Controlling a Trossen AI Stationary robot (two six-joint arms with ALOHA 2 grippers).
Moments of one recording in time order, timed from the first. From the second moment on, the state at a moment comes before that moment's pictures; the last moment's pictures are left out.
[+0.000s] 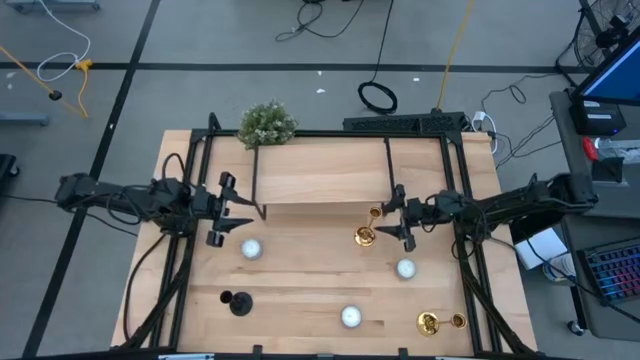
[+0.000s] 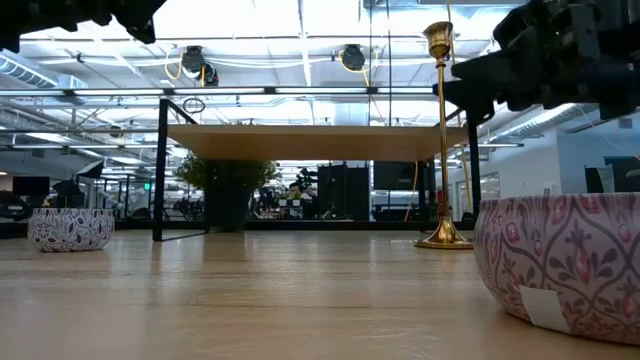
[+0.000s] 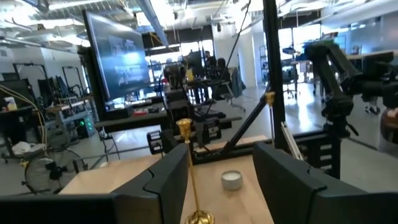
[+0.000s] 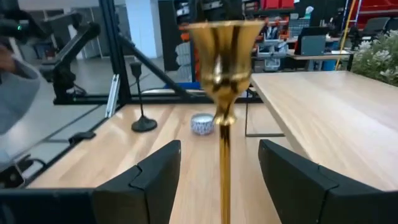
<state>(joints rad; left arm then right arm) -0.13 0.51 0.31 0.37 0.02 0.15 0.01 1.02 0.13 0.89 -0.11 0.07</state>
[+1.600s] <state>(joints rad) -0.13 0.53 0.31 0.37 0.02 0.05 0.31 0.95 0.51 -0.01 0.48 0.14</state>
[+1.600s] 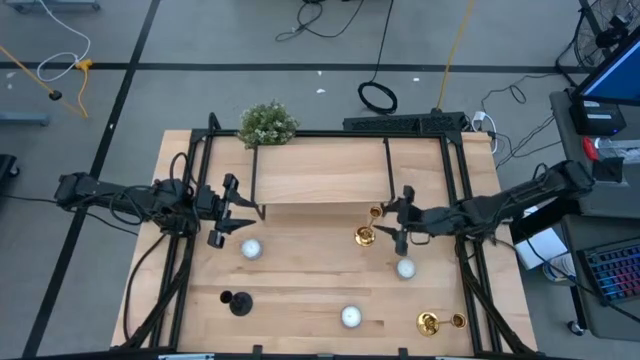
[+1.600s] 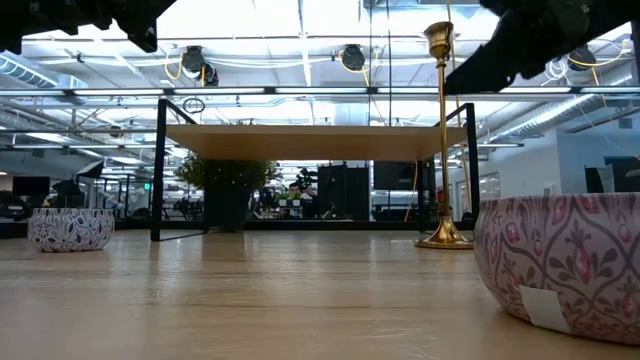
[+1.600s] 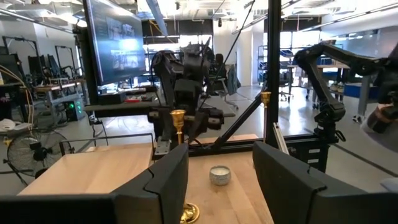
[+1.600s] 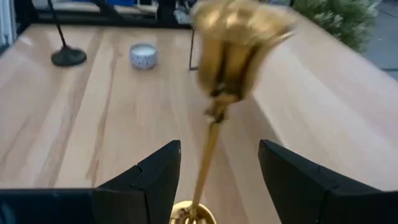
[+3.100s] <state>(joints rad) -0.13 0.53 0.31 0.37 0.02 0.04 0.27 0.94 0.79 0.21 0.33 -0.12</state>
